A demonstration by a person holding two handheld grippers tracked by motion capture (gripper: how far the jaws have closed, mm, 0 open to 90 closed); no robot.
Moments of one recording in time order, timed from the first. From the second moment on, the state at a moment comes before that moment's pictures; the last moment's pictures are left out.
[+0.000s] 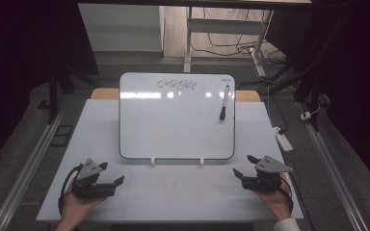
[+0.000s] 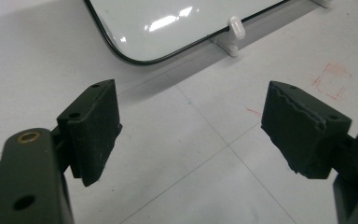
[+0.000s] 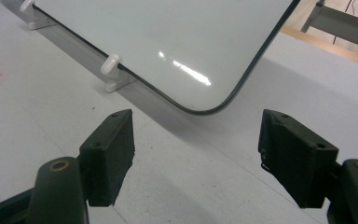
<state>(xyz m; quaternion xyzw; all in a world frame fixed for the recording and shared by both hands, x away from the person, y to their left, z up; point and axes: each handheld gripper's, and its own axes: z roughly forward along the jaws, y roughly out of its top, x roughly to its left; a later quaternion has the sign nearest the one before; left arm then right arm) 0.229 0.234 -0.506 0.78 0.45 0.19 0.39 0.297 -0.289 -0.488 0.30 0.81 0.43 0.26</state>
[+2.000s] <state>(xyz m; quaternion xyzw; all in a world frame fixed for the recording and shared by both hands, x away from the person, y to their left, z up) 0.233 0.233 -0.519 0.79 0.44 0.19 0.38 0.465 -0.186 -0.341 0.46 0.74 0.36 0.32</state>
